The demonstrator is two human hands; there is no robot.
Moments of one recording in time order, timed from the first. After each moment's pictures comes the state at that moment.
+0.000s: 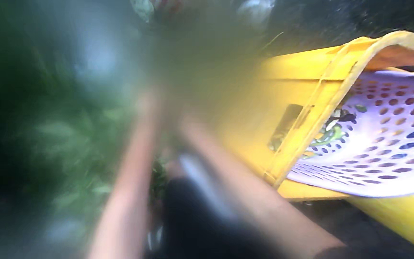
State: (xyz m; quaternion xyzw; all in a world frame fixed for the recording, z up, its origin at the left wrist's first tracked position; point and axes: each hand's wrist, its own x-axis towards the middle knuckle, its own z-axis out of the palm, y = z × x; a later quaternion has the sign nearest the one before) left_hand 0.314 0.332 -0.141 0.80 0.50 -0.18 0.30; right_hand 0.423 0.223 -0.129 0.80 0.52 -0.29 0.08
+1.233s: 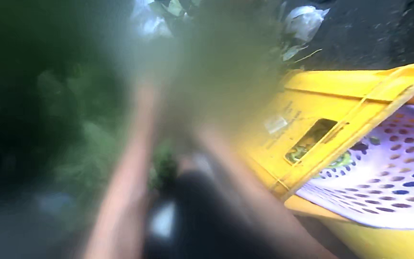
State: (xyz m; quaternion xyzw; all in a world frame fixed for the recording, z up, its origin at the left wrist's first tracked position) left_hand 0.232 0.337 -0.107 0.55 0.70 -0.08 0.45; right_hand 0.415 0.212 -0.051 0.76 0.45 -0.45 0.14
